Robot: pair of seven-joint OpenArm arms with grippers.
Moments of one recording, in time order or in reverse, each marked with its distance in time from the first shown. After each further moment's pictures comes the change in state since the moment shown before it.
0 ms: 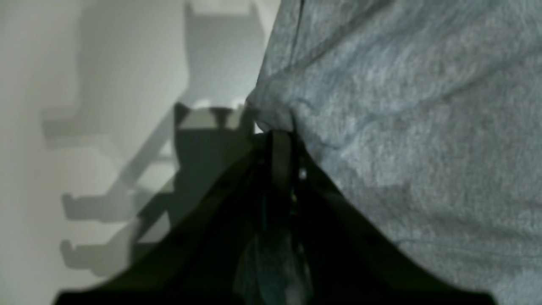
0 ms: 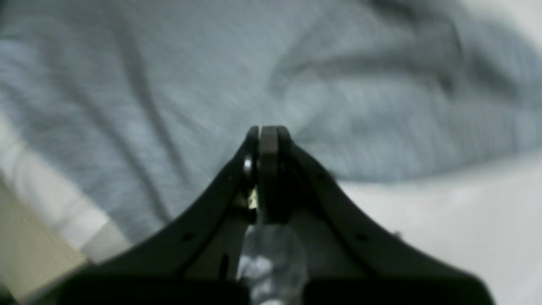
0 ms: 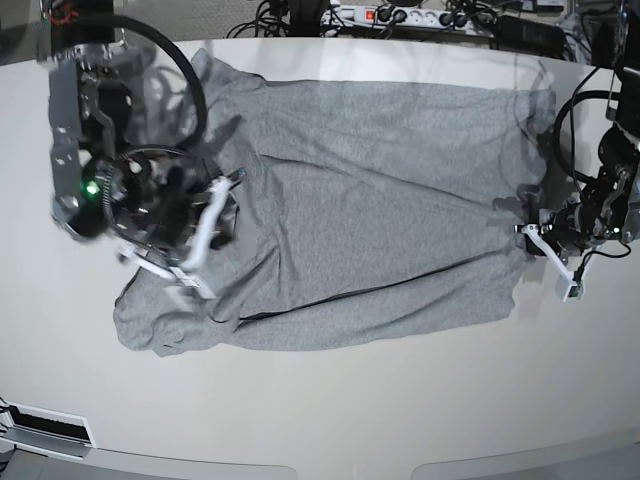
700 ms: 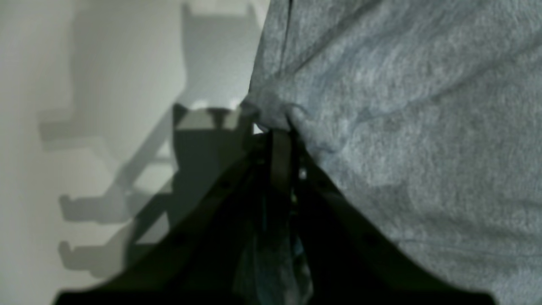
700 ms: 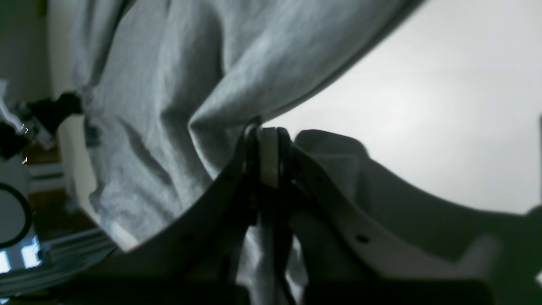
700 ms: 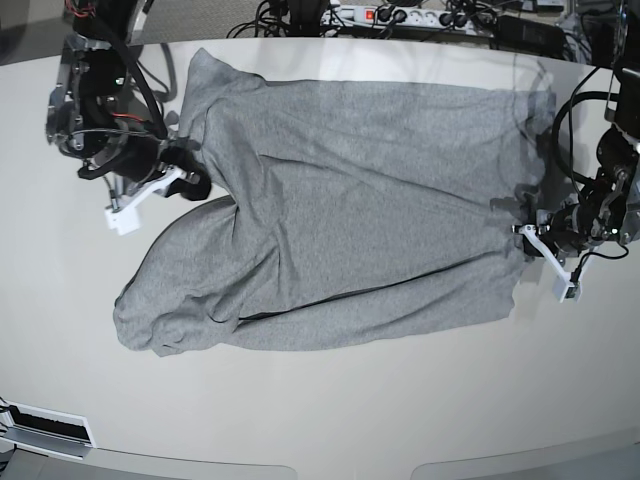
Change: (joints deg) left arm 0.0 0.0 0.0 0.0 0.0 -0.2 0.0; right arm -1.5 -9.6 28.2 -35.3 19.5 15.6 6.3
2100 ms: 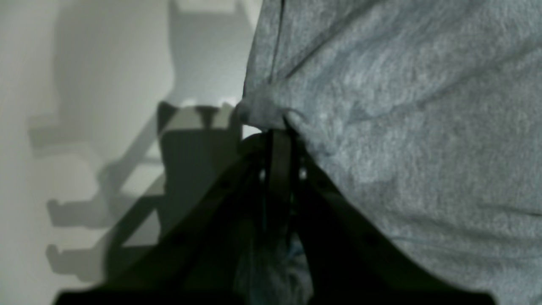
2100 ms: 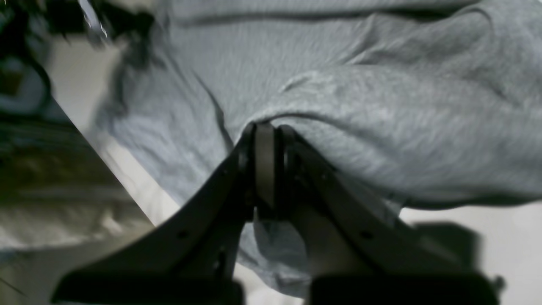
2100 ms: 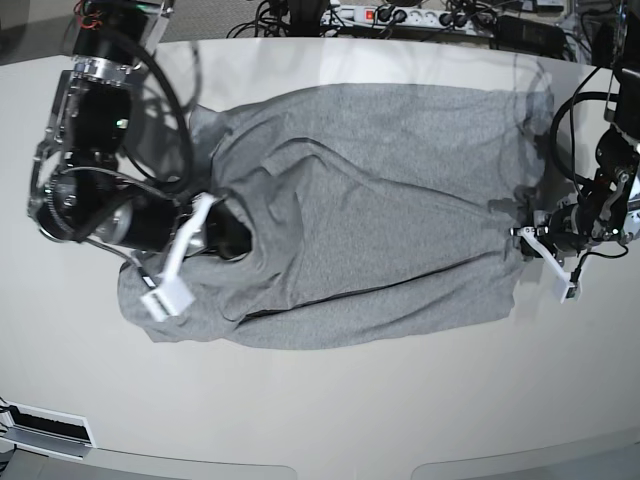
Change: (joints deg) left arm -0.3 0.2 0.0 -0.1 -3.3 0.0 0.4; right arm 4.8 -2.3 -11.6 31.1 0.9 2.1 -22.5
